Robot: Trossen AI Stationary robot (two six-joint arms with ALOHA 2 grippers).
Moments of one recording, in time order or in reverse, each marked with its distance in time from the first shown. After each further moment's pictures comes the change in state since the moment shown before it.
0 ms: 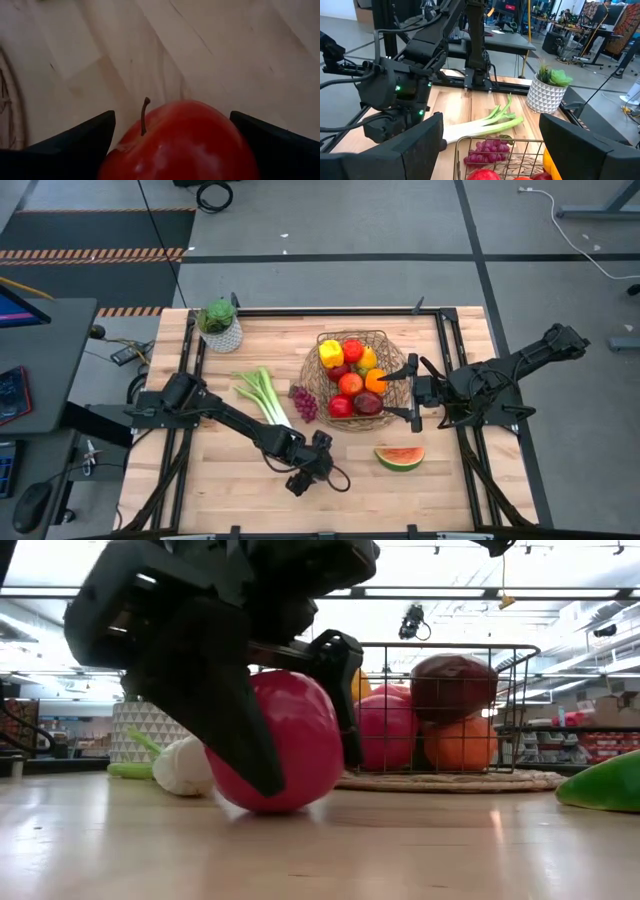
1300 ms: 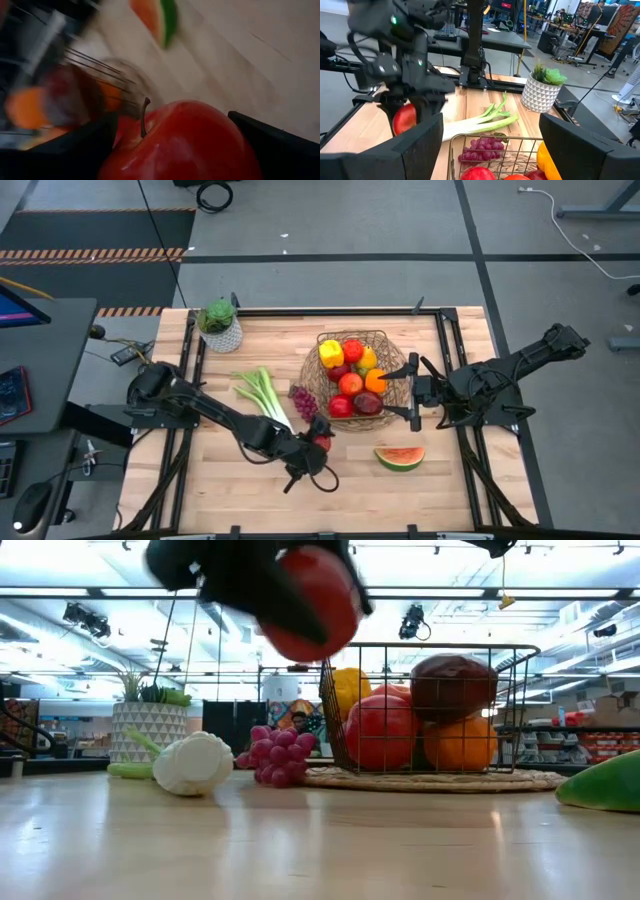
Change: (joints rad) left arm -0.017 -0.207 0.002 -0.034 -0.371 0.291; right arm 0.000 0.000 0.000 -0.009 0.025 -0.015
